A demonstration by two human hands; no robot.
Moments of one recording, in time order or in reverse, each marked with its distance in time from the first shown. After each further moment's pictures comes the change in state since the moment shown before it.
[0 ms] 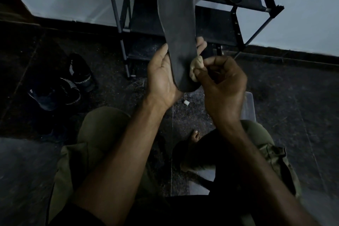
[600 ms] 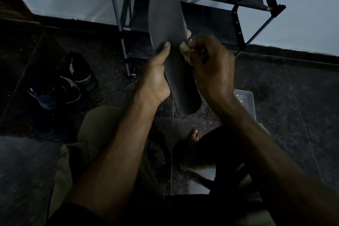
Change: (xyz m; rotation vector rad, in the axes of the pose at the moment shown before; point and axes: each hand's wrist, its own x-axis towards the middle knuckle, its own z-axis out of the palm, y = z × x) left_hand 0.003 0.014 -0.016 0.109 -0.029 0.003; right_hand 0.041 0.010 0.018 -0.389 -0.153 -0.347
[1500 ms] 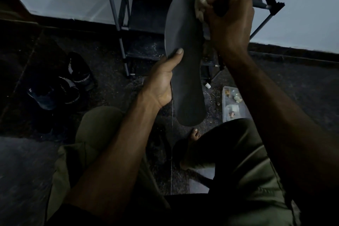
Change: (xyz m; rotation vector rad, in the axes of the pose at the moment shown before) left_hand 0.002 -0.012 -0.002 0.297 0.166 -0.032; right_hand 0.076 0.015 -0.019 0.045 0.180 -0.065
